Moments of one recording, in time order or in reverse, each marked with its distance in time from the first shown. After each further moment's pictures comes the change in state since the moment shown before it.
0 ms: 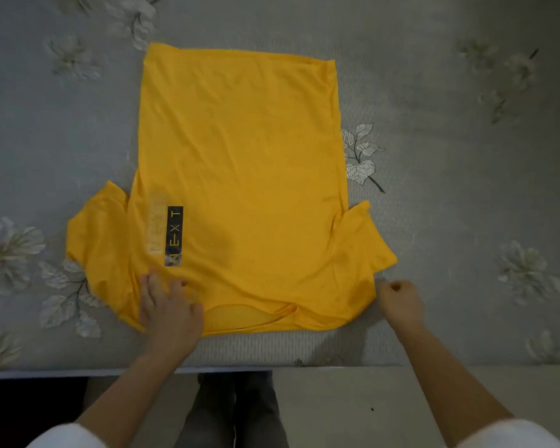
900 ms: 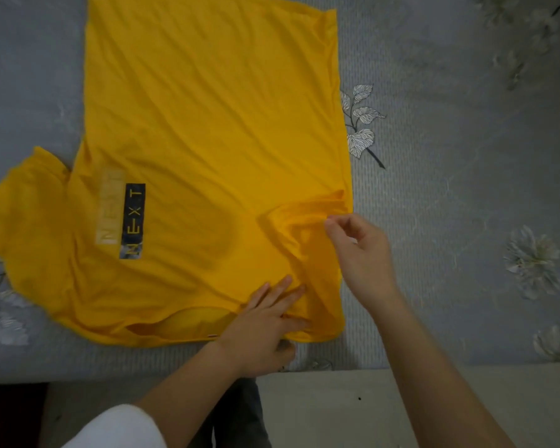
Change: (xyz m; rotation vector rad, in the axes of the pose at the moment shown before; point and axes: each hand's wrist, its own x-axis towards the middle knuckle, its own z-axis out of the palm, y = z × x) left_hand -0.022 0.086 0.110 0.108 -0.436 1.020; right_hand -0.020 -0.078 0.019 0.268 -0.152 -0.559
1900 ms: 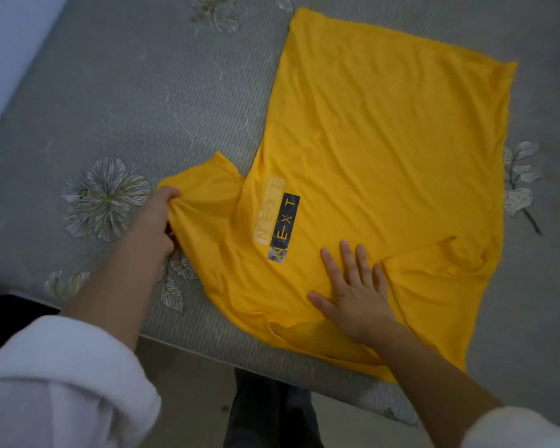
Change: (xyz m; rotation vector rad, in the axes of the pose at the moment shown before) left_hand -0.166 -0.221 -0.187 -1.602 1.071 -1.349; right_hand -0.018 -0.005 0.175 -1.055 -0.659 -0.301
